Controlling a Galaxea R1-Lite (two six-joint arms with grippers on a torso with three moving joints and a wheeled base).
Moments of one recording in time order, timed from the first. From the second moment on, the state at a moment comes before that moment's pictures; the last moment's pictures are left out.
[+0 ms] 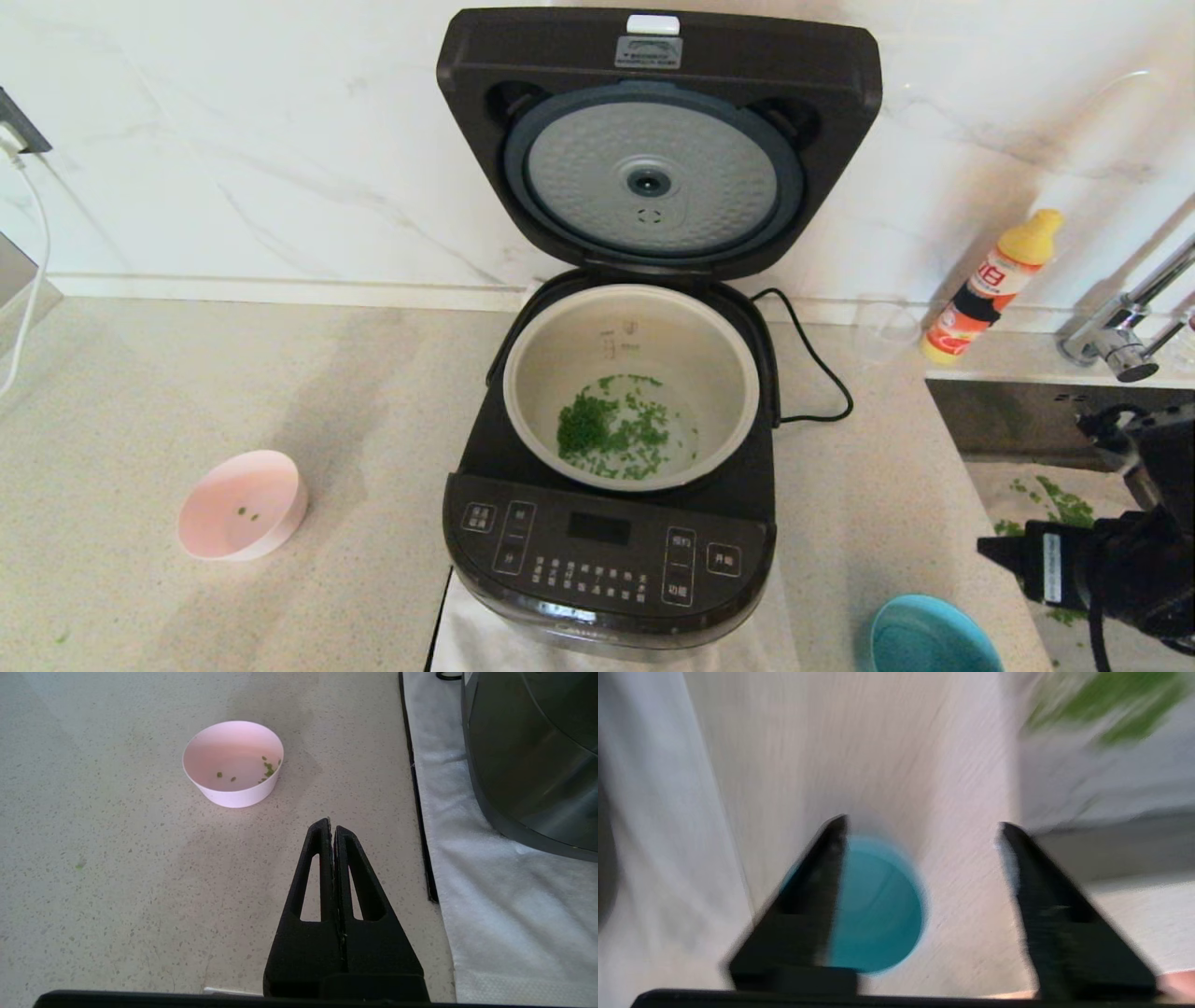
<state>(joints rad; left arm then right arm) -0.02 0.00 0.00 -0.02 0.00 0.00 0.33 1.29 -0.67 0.14 -0.38 0.48</state>
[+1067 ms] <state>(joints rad) -0.02 0.00 0.00 -0.02 0.00 0.00 0.09 0.68 -0.83 0.09 -0.74 -0.12</state>
